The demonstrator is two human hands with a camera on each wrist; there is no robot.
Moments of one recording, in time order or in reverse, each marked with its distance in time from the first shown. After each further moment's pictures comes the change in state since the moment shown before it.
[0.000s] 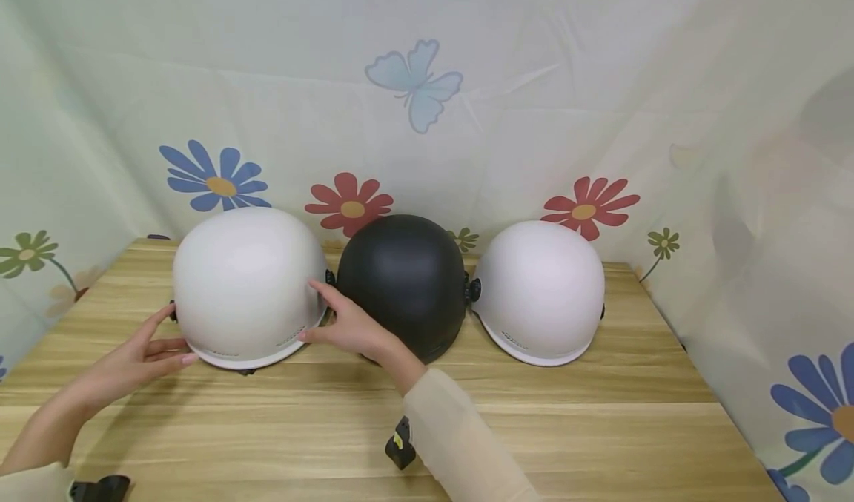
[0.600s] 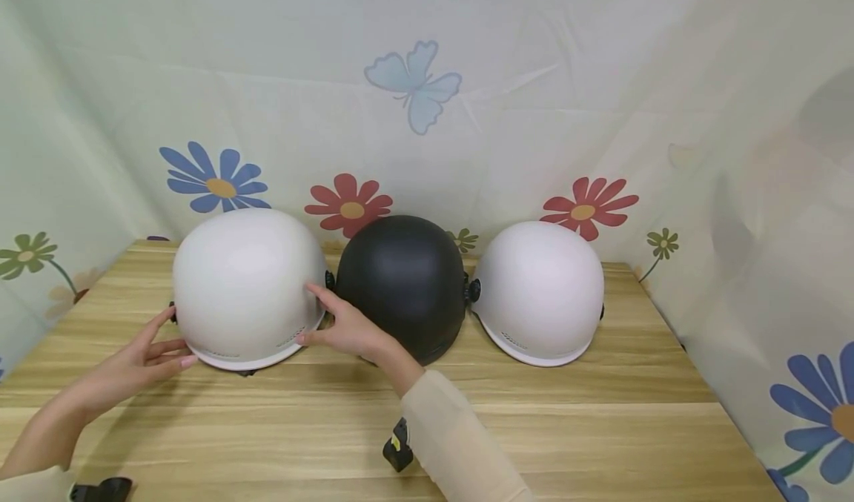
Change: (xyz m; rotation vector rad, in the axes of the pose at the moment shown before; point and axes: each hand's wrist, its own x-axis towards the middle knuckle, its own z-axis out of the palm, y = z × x) left_hand -0.002 0.001 0.002 -0.044 -0.036 0.010; right_hand 0.001 0.001 0.003 0.000 0.005 0.002
